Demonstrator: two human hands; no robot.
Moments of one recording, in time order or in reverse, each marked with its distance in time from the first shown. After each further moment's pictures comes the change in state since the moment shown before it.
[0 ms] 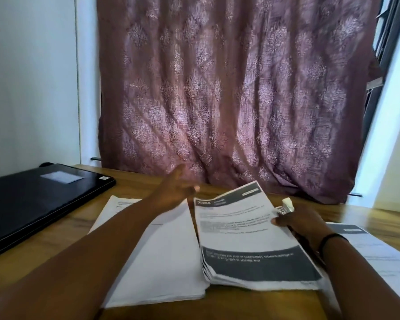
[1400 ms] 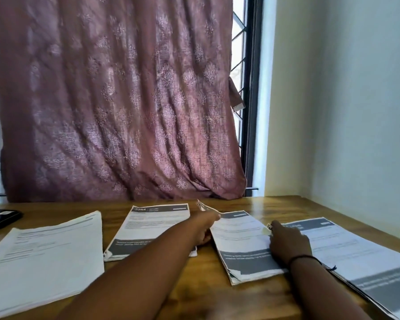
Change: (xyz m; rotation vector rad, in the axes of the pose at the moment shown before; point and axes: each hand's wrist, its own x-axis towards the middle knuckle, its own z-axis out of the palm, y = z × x) left_hand -0.060 0.150 0.264 -0.291 -0.306 -0.558; right_hand -0.076 0.139 -0.162 -0.893 0.340 0.043
